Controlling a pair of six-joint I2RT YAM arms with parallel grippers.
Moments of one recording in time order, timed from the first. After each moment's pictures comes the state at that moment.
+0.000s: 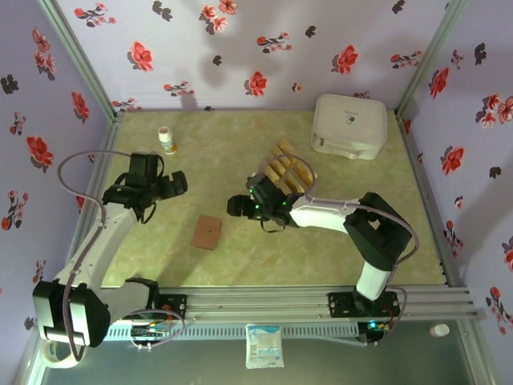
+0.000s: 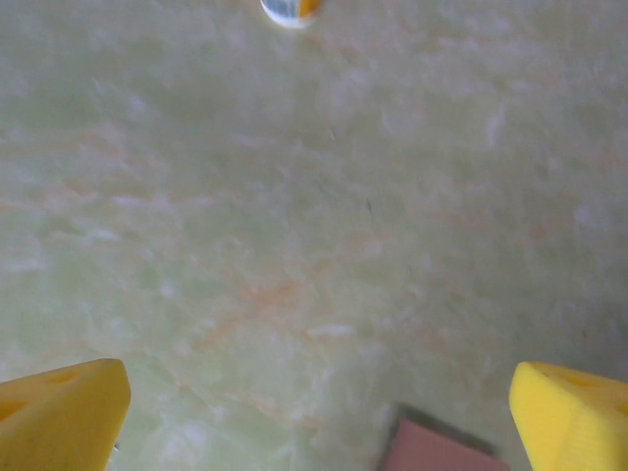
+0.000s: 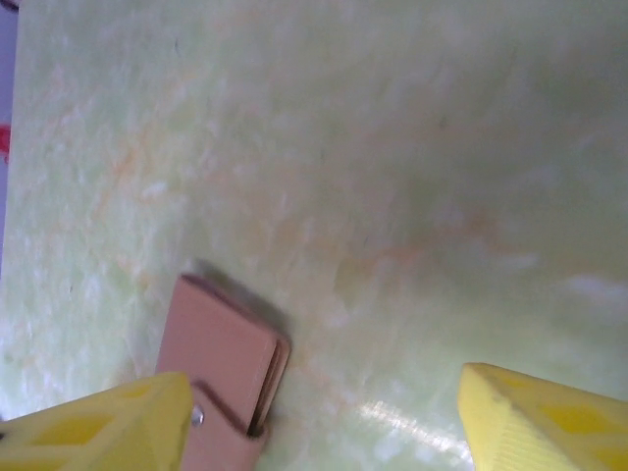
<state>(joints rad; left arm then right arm) -0.21 1.12 0.91 -0.68 -0.11 -0.41 0.91 1.75 0.98 -0.01 -0.14 0.90</state>
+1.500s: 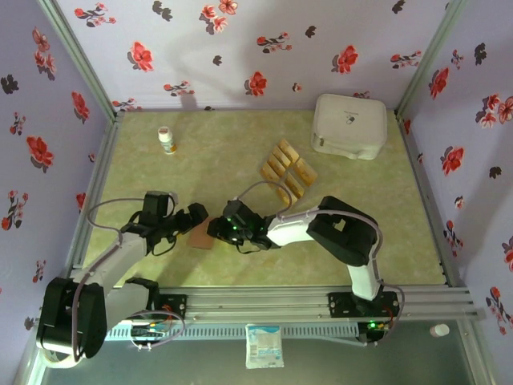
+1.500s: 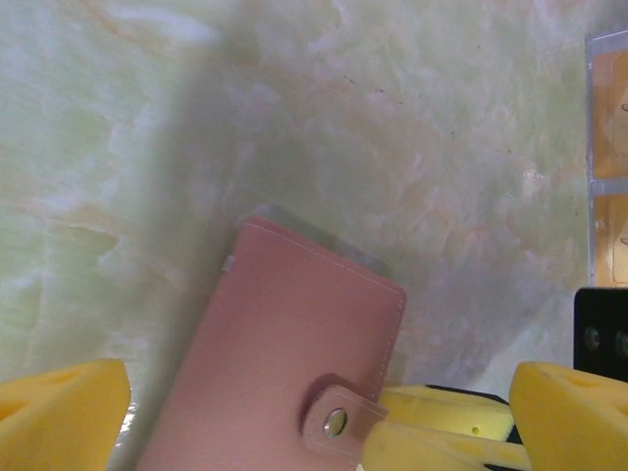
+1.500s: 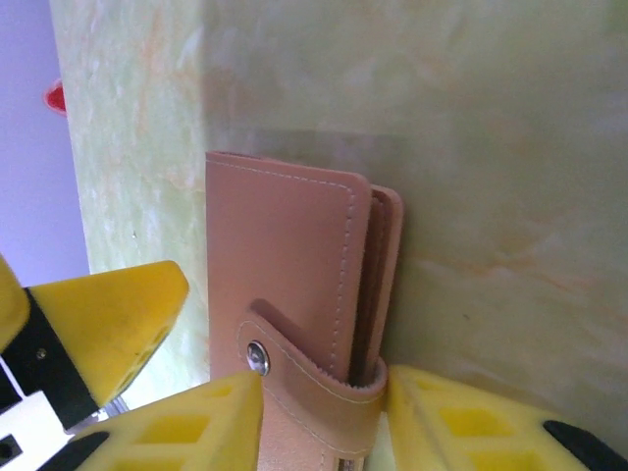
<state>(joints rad) -0.25 1.06 0.42 -0.27 0.31 -0.75 1.09 1.98 1.00 0.30 -0.15 1.25</state>
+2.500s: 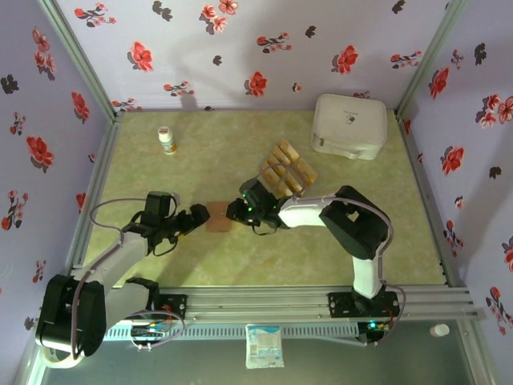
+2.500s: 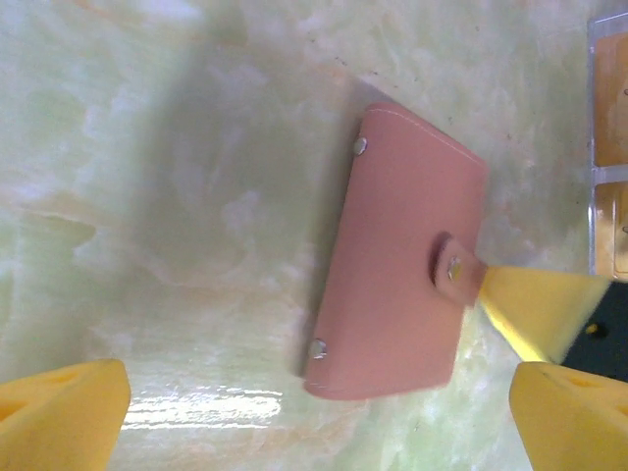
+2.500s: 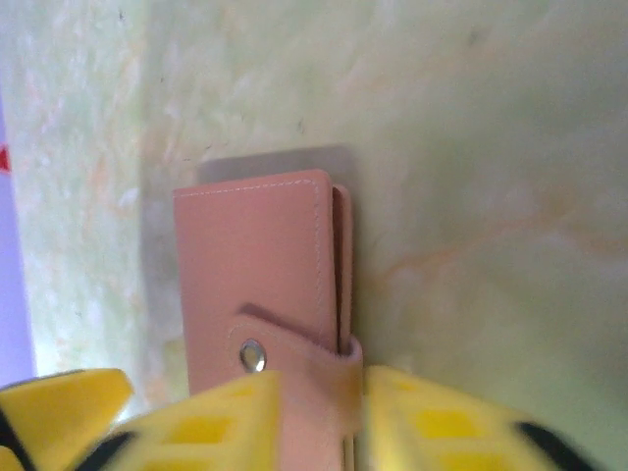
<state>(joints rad) -0.28 1.07 0.43 -0.26 0.32 -0.76 0.88 1.91 1.03 0.08 -0.22 1.02</state>
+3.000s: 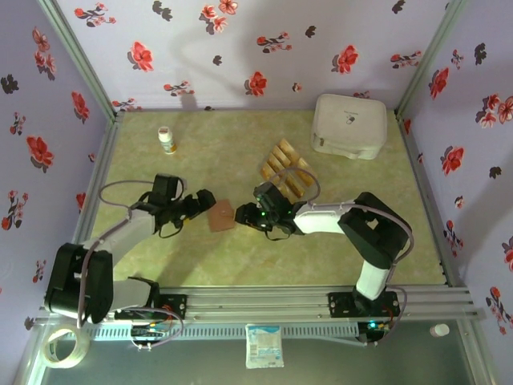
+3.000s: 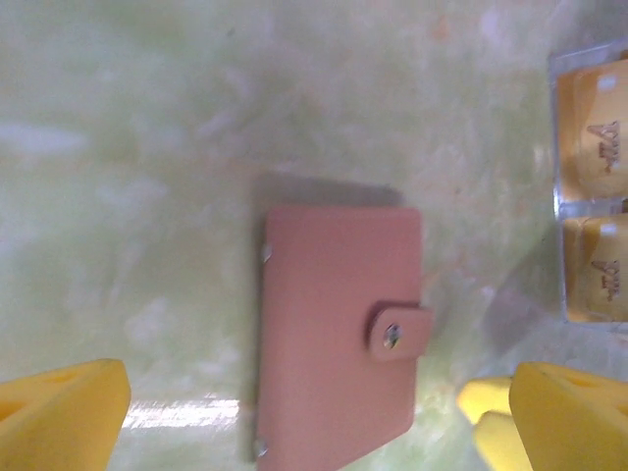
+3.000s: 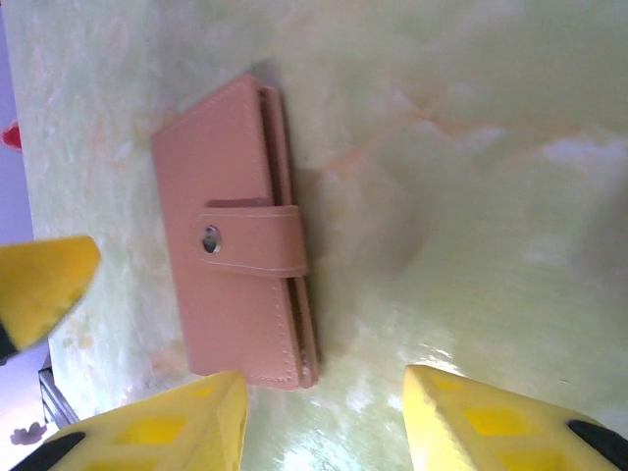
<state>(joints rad) -0.30 1.30 0.64 -0.27 0.31 -0.73 0.87 1.77 0.84 0.16 -0.26 1.05</state>
